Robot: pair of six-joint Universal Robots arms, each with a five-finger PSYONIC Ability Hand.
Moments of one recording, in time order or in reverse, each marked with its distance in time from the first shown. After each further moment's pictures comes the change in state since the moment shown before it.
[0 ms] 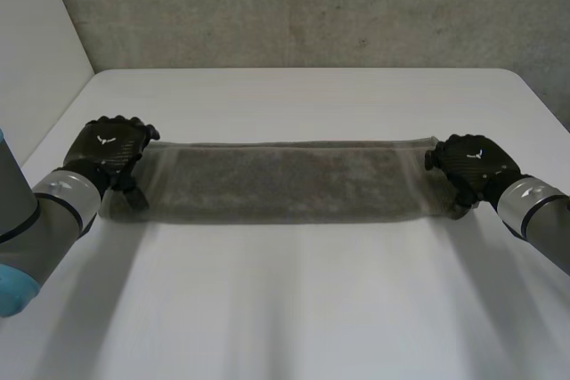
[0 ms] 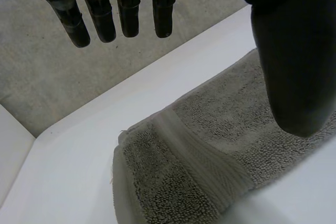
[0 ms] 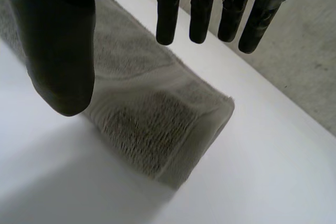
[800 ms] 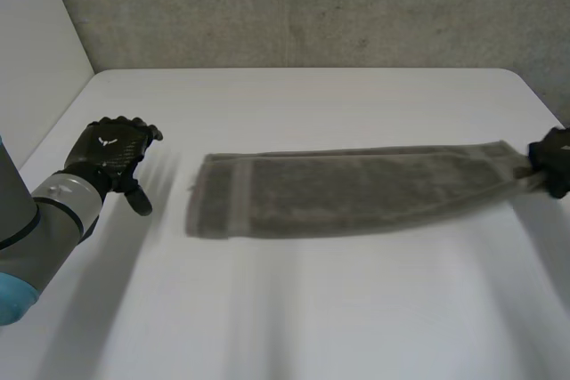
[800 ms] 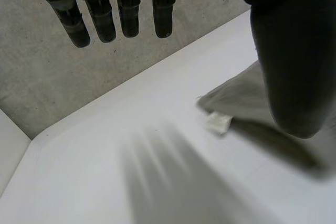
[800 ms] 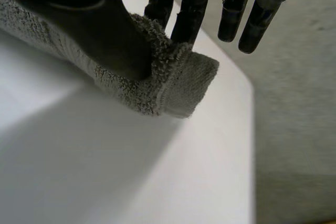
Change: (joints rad) left arm -0.011 0.029 -0.026 0.005 -0.001 -0.024; right arm -0.311 0.082 -0.127 -0.003 -0.005 -0.166; left_hand 0.000 0.000 0.000 0.000 0.000; right_hand 0.832 0.793 0.000 0.000 0.842
